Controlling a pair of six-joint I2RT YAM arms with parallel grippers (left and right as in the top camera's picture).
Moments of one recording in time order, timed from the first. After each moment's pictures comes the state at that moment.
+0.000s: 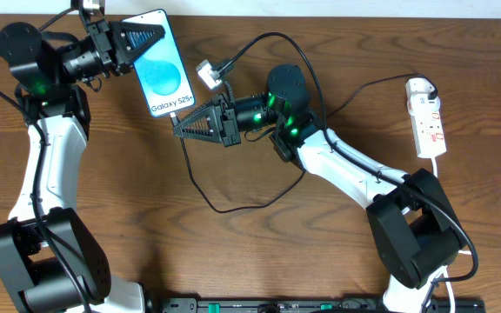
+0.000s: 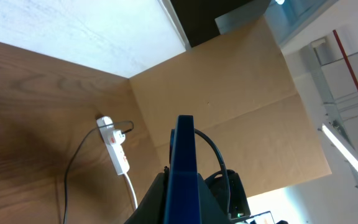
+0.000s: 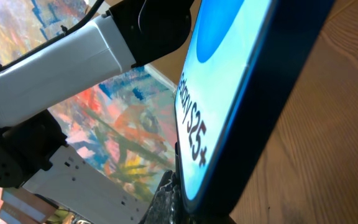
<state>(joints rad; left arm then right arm) 0.24 1.68 1.27 0.63 1.41 -1.35 0.62 1.92 1.30 0.77 -1.22 0.94</state>
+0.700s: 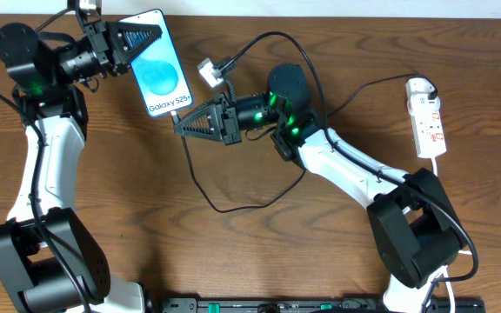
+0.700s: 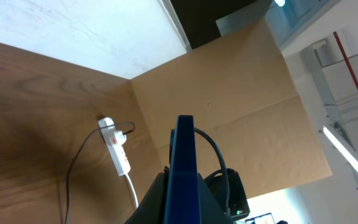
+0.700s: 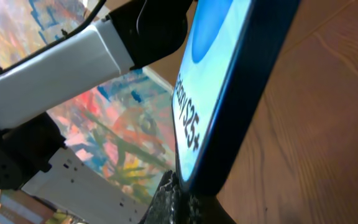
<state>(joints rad) 0.25 1.68 1.27 0.63 1.41 -1.35 0.62 1.92 1.30 0.77 -1.21 0.94</state>
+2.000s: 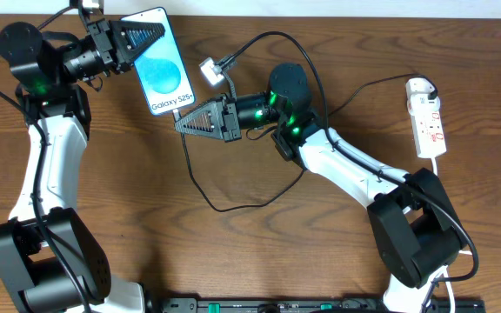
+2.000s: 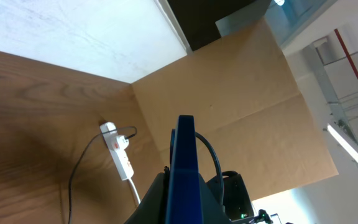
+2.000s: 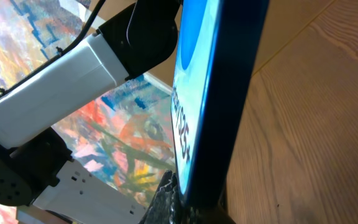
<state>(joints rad) 0.23 1.68 1.27 0.63 1.39 -1.32 0.61 1.92 1.30 0.77 -1.20 1.04</state>
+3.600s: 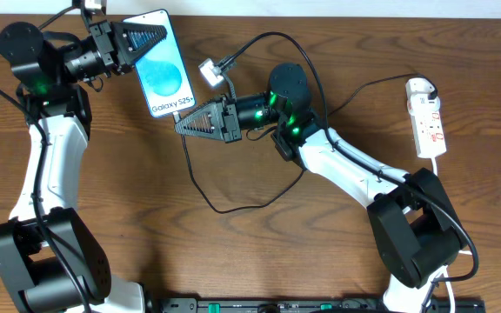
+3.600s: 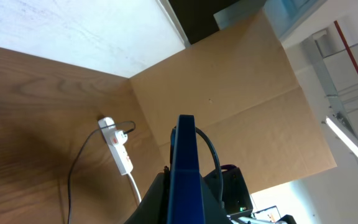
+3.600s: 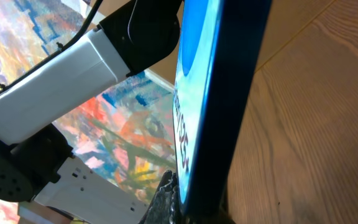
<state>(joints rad) 0.23 1.68 1.27 0.64 1.41 -1.32 0.61 1.92 1.30 0.77 -1.21 1.03</state>
